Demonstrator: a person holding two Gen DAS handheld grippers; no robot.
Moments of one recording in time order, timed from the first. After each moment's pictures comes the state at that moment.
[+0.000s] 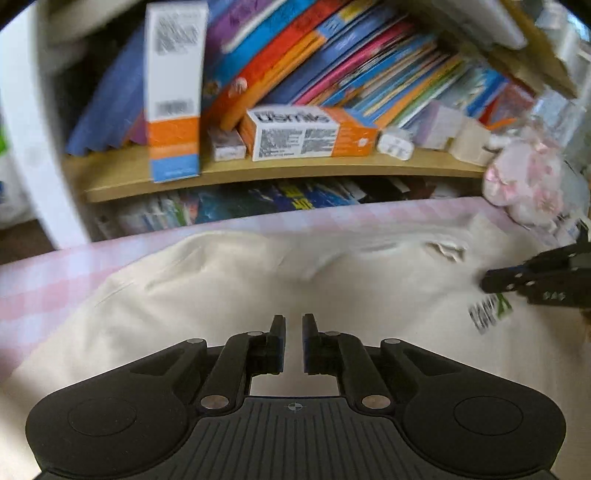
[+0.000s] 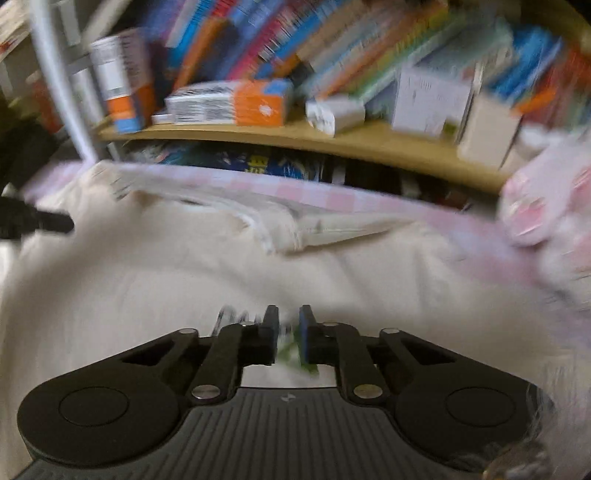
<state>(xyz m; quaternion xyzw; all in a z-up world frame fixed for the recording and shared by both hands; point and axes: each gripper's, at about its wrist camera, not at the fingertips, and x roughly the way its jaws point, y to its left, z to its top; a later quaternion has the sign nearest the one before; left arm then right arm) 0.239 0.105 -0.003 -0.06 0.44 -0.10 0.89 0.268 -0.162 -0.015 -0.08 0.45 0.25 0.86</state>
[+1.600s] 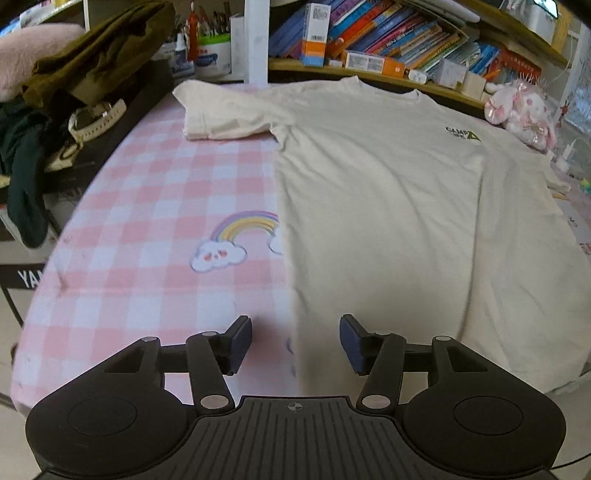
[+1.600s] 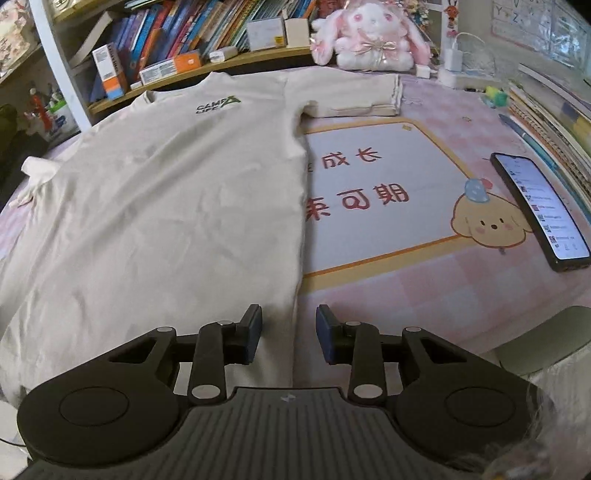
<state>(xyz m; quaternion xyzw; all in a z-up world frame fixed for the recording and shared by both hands) -0.174 0.112 -0.011 -0.07 0.44 0.06 0.89 -0.125 -0.297 -0.020 0.03 0.45 0.08 0.89</state>
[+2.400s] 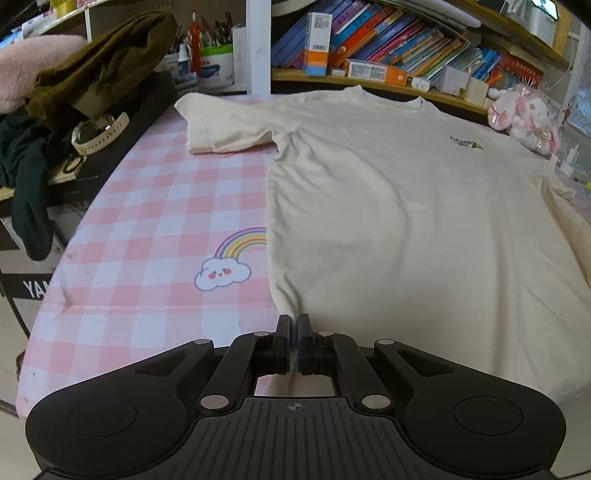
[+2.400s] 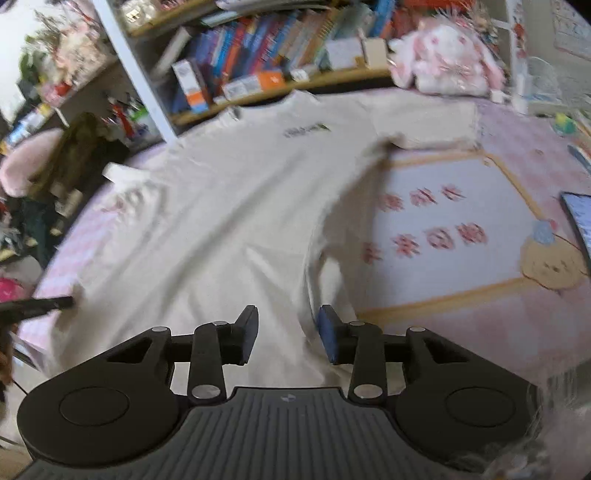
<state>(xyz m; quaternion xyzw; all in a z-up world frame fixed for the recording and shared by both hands) -0.169 0.115 -0.008 -0.06 0.42 0.07 0.90 -0.127 -0.292 0.021 0.06 0.43 0.20 0.88</state>
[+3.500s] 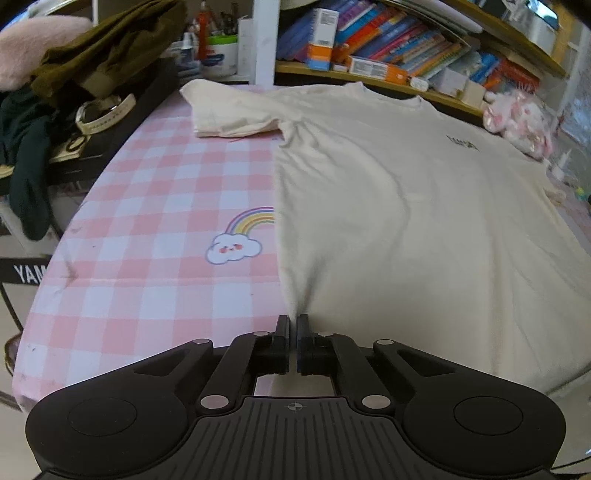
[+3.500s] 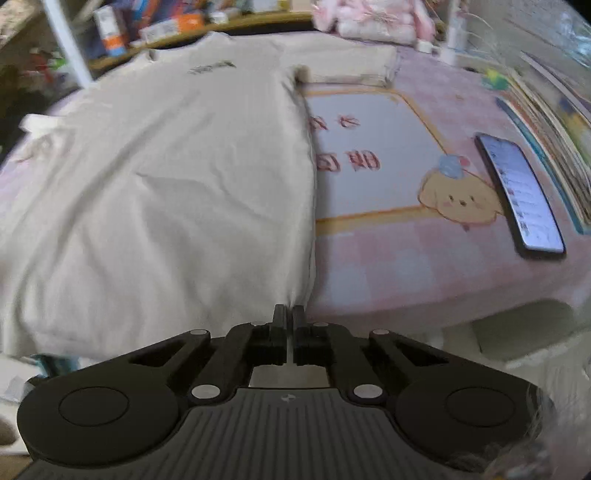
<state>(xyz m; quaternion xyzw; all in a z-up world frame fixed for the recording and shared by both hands) -0.187 0.129 -0.009 -0.08 0.43 0.06 0.90 -0.138 -0.326 0.008 -0.02 0.50 0.10 0.86</state>
